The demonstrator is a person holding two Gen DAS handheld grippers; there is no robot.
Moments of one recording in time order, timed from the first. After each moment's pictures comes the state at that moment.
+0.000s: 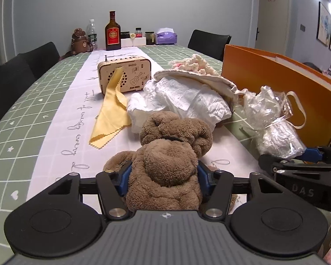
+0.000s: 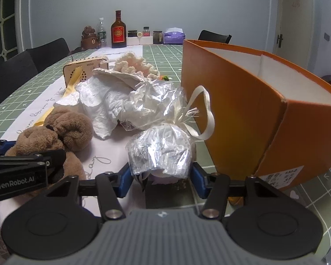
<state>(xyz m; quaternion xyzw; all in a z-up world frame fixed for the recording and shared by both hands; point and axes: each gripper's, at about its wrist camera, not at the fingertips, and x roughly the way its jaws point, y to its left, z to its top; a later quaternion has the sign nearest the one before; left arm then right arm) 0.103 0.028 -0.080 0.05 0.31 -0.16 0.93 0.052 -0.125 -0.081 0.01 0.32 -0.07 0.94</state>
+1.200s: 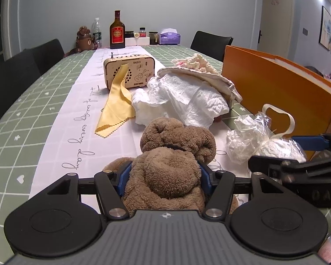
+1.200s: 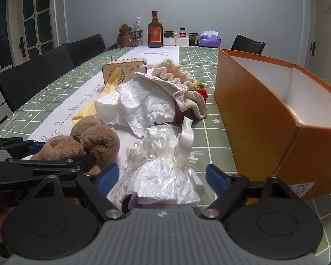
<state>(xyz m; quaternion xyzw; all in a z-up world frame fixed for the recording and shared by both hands) 0.086 0.034 -0.080 0.05 0.31 -0.16 0.94 0.041 -0.118 -0.061 0.00 0.33 0.03 0.94</state>
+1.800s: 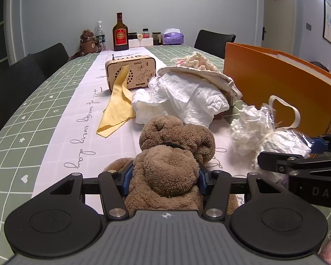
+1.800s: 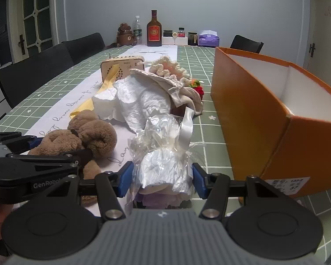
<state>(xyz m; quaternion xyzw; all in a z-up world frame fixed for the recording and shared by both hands) 0.081 0.026 -0.080 0.05 0.31 -0.14 0.94 0.032 -0.121 -0.061 -0.01 0.33 0.02 0.94</state>
